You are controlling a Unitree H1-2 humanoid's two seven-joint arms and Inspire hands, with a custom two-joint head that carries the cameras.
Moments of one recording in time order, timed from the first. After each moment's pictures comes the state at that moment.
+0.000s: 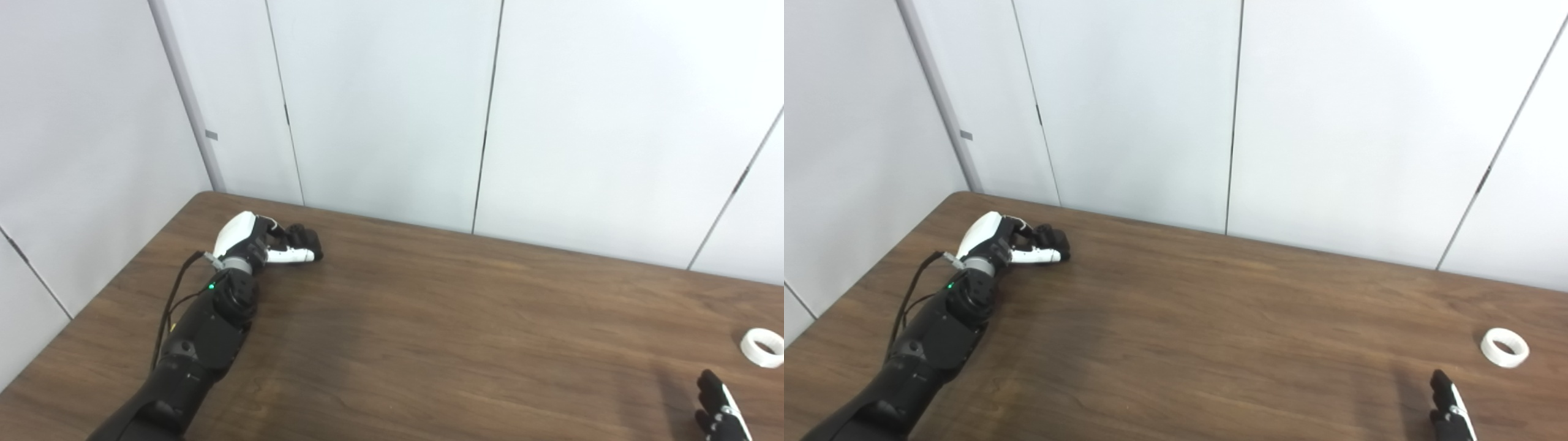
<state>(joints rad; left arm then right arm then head) -0.54 0.51 -0.06 0.58 0.43 0.30 0.11 0.18 -0.08 -0.09 -0.20 -0.03 -0.08 0.10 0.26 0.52</state>
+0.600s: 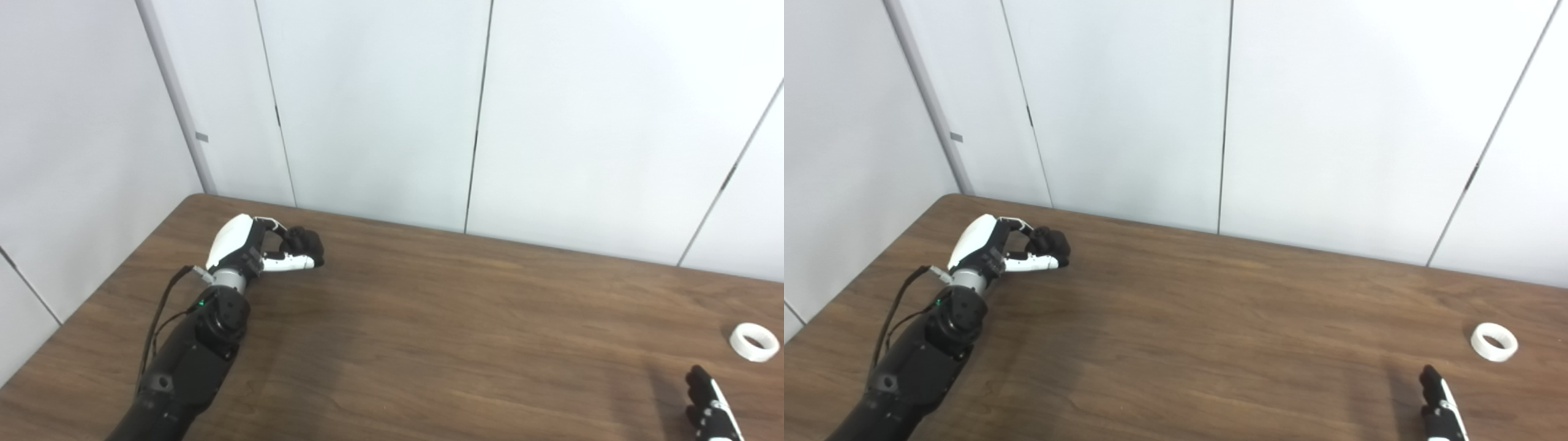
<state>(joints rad) -0.41 0.50 -0.06 0.29 0.45 0.29 0.09 0.18 -0.08 -0.08 -0.21 -0.04 -0.06 0.08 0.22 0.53</state>
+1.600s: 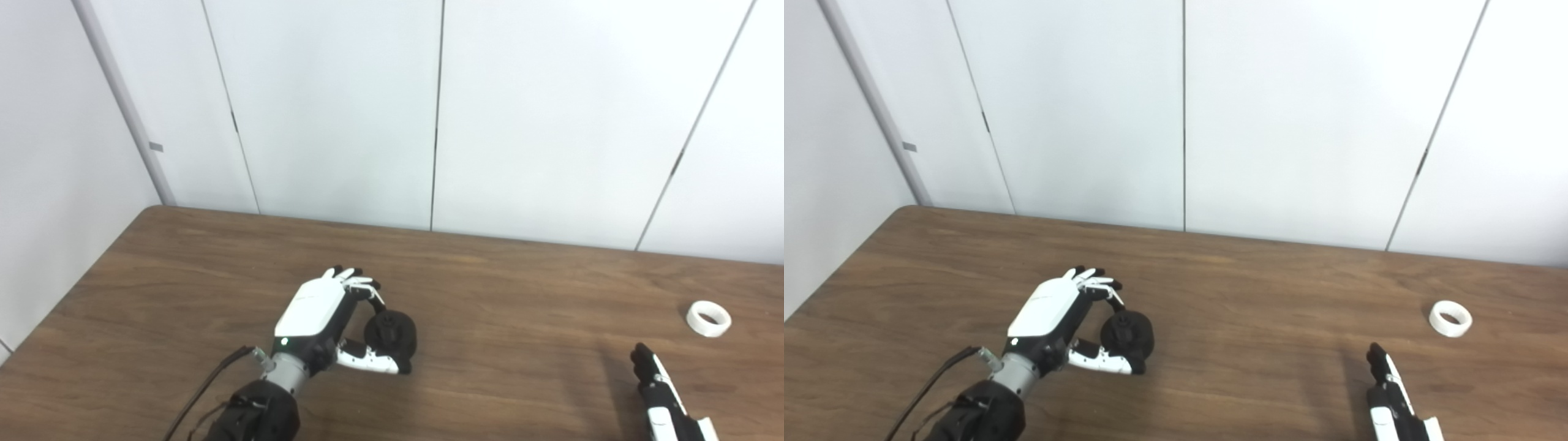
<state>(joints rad) -0.15 0.33 -0.33 -0.27 0.76 0.26 -0.07 0.18 -0.07 -0.03 -0.24 -0.11 -0.02 0.04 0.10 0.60</state>
